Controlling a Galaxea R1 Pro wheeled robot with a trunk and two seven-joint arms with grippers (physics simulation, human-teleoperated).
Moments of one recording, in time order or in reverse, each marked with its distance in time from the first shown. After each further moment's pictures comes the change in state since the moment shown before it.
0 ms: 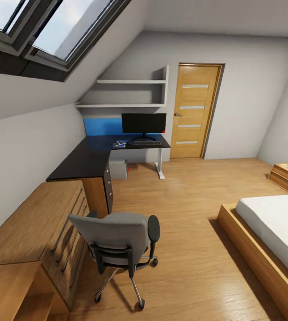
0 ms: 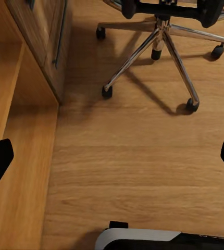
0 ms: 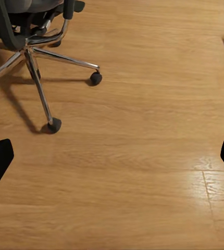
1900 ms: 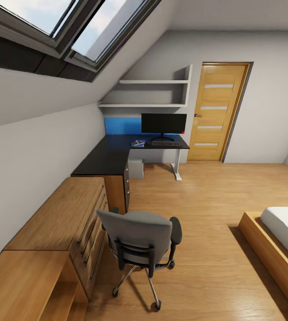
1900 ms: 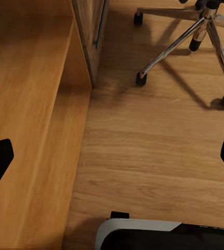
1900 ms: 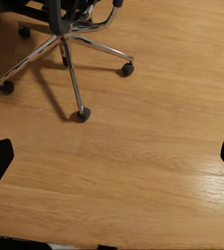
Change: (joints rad) left arm 0.000 0.000 0.004 -0.001 0.004 0.038 0.002; right arm 0.000 -0.001 0.000 -0.002 0.001 0.071 0.002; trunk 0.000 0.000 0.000
